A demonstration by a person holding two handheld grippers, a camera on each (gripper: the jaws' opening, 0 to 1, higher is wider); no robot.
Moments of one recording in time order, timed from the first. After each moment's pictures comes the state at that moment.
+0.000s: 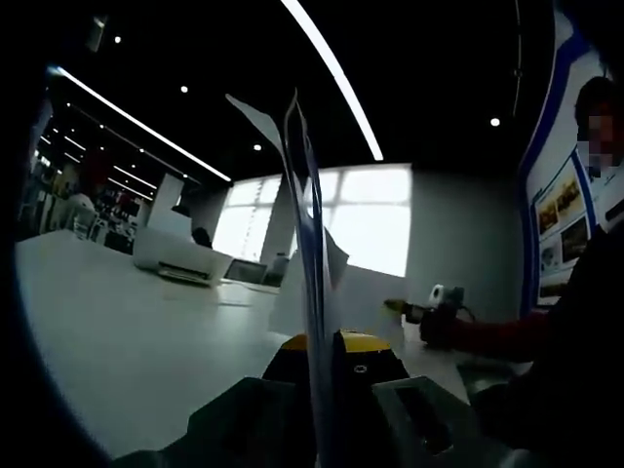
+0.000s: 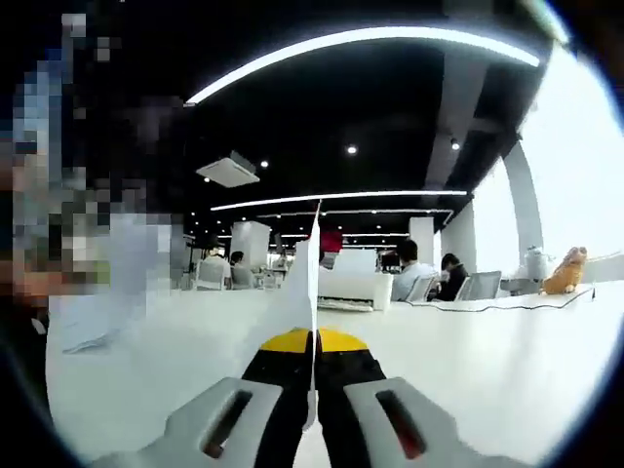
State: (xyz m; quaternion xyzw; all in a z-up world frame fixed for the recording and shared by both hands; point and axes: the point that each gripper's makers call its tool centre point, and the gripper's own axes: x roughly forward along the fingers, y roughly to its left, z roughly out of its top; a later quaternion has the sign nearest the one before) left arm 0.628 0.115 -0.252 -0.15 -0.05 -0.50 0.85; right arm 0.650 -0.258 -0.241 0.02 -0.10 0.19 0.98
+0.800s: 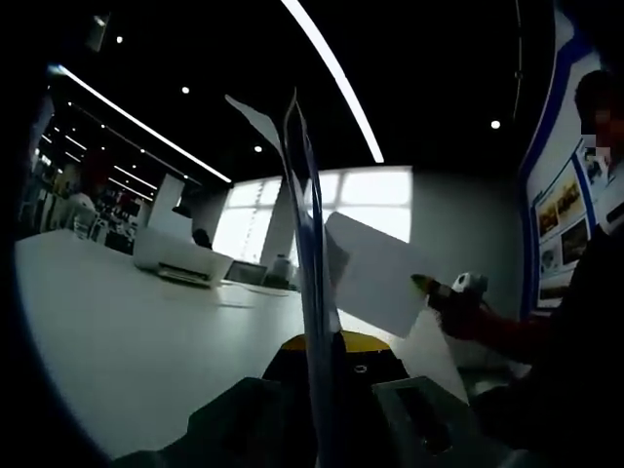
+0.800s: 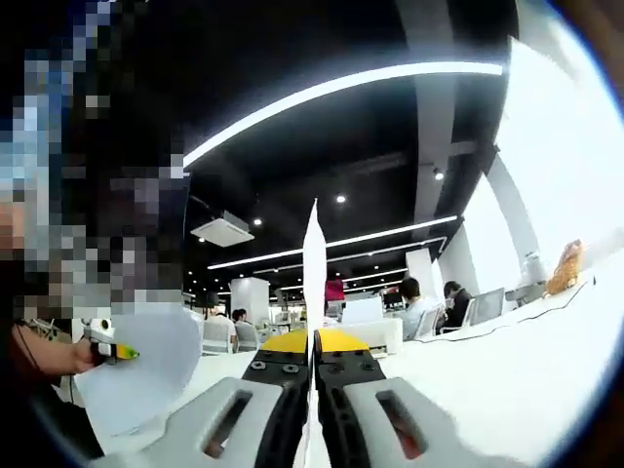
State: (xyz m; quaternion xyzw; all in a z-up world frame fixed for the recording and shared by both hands) left arm 0.631 0.116 -0.251 -0.15 -0.06 -0.51 0.85; right arm 0.595 -0.238 -0.175 0.07 -0.19 0.19 0.96
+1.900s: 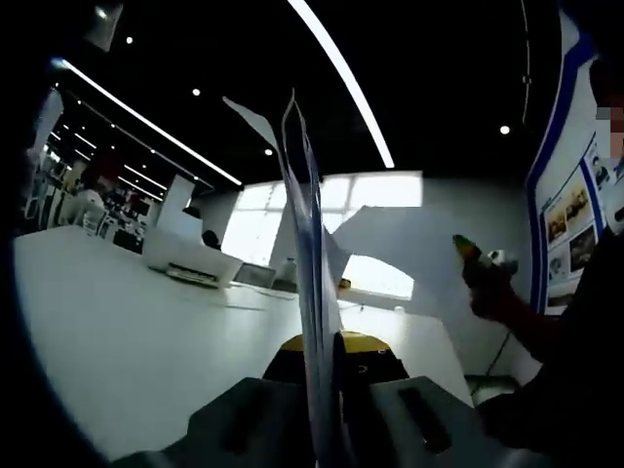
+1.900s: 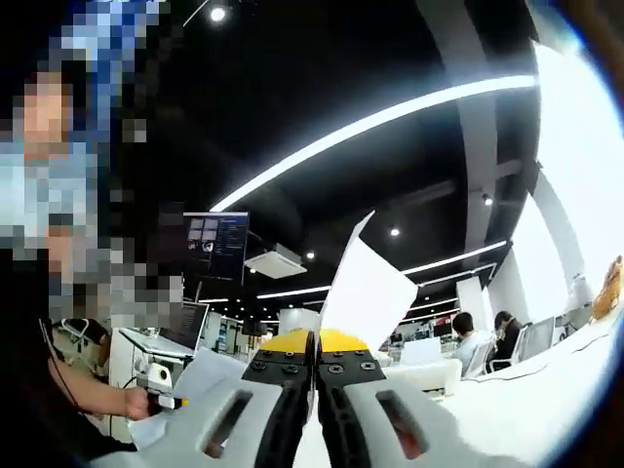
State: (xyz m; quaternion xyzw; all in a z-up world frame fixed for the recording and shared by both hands) left arm 0.636 0.122 -0.250 -0.17 -0.06 -0.48 0.86; right arm 0.541 -0.167 -0.089 0.06 -0.27 0.30 0.91
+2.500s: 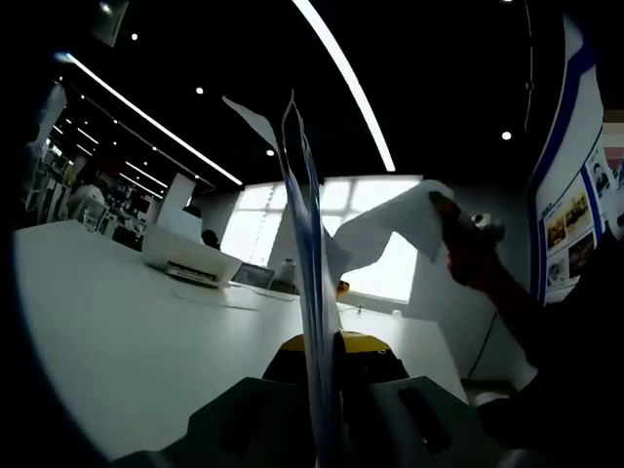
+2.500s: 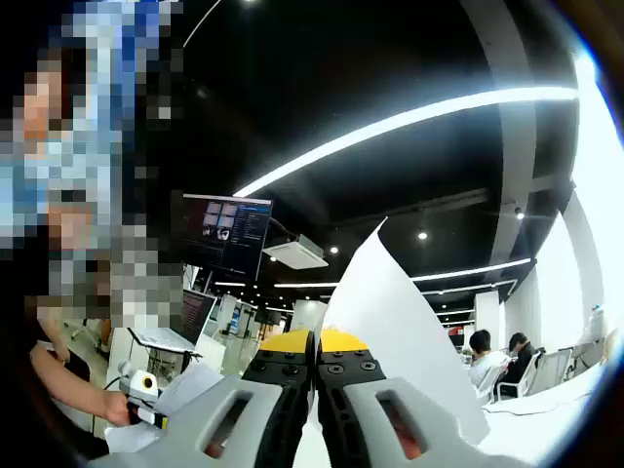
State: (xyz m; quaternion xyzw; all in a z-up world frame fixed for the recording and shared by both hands) left arm 0.636 0.123 -0.248 -0.18 -0.06 -0.49 0.85; right arm 0.603 -0.089 -0.017 -0.01 -0.26 0.34 0.90
